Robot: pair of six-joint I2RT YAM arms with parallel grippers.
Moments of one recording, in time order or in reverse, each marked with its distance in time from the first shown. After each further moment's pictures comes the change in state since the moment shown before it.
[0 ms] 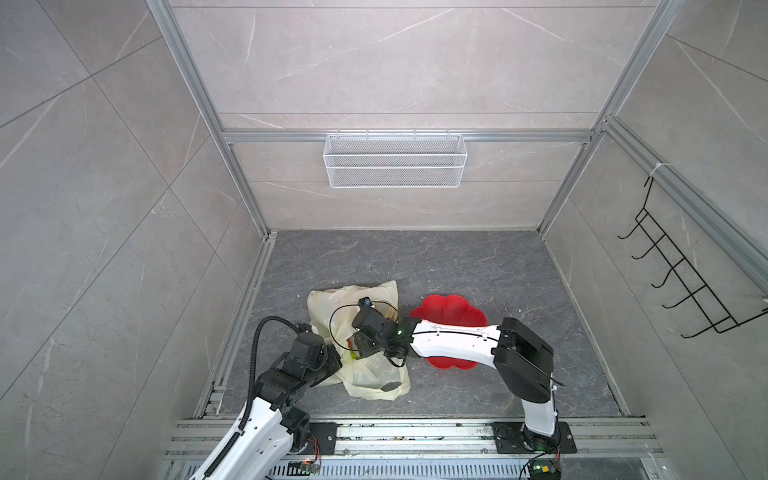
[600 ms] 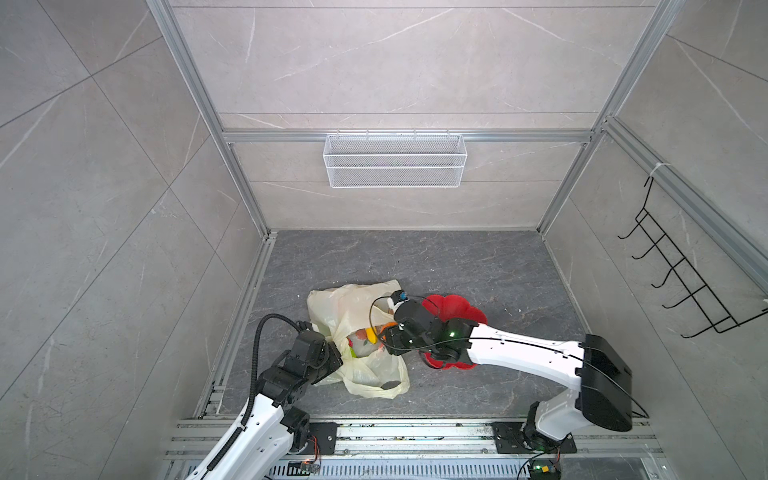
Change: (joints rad) left arm 0.000 0.040 0.001 0.044 -0.013 0.001; right arm -0.082 -0.447 -0.329 0.013 -0.092 0.021
